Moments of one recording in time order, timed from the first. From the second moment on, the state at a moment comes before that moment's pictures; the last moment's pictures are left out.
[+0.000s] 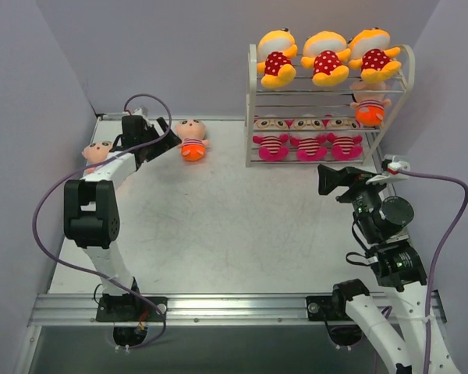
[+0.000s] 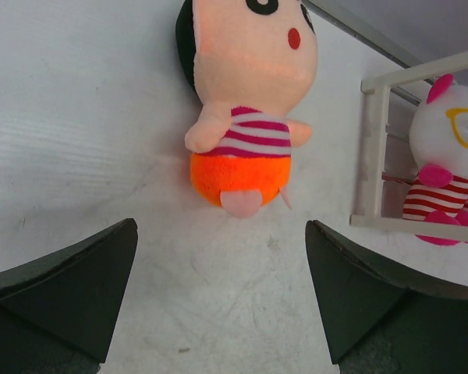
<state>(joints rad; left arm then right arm) -0.06 1.83 1.31 -0.05 0.23 -0.59 0.23 0.56 0.80 -0.21 0.06 0.36</state>
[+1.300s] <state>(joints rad) -0.05 2.24 1.45 0.34 0.48 -0.78 0.35 0.65 0.79 -0.29 0.18 0.24</state>
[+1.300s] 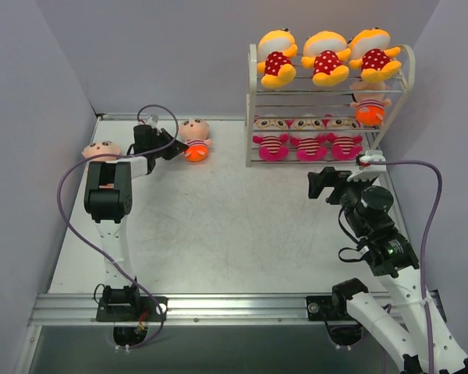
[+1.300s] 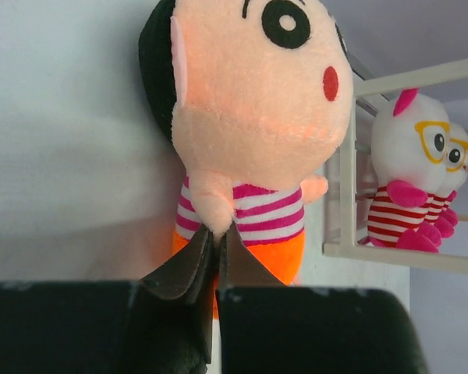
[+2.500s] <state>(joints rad) -0.50 1.18 0.78 0.28 0.05 -0.91 1.05 1.08 0.64 0.07 0.37 0.51</state>
